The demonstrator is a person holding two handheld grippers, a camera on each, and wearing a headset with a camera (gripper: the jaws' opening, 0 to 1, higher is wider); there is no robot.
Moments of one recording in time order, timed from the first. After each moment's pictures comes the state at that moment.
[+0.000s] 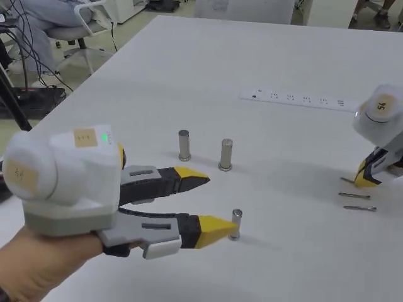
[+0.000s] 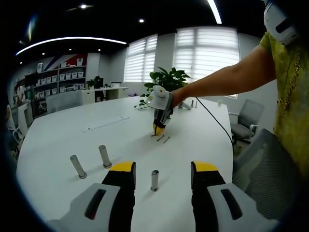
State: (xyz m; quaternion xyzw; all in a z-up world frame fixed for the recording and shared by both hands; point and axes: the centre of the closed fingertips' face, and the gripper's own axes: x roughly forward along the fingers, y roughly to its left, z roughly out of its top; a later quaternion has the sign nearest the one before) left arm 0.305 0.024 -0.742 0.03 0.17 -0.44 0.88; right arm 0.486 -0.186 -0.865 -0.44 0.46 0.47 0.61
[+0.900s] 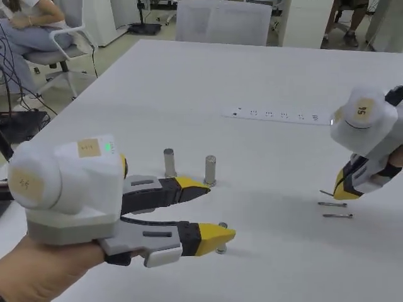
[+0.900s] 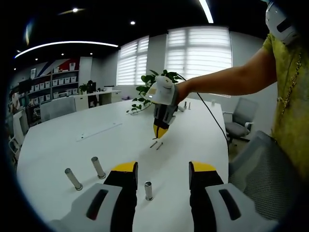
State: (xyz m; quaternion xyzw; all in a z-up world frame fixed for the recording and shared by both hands) left arm 0.305 0.002 -0.723 0.04 0.15 -0.47 0.87; right arm 0.417 -0.159 -0.812 -0.44 0.44 0.51 0.59
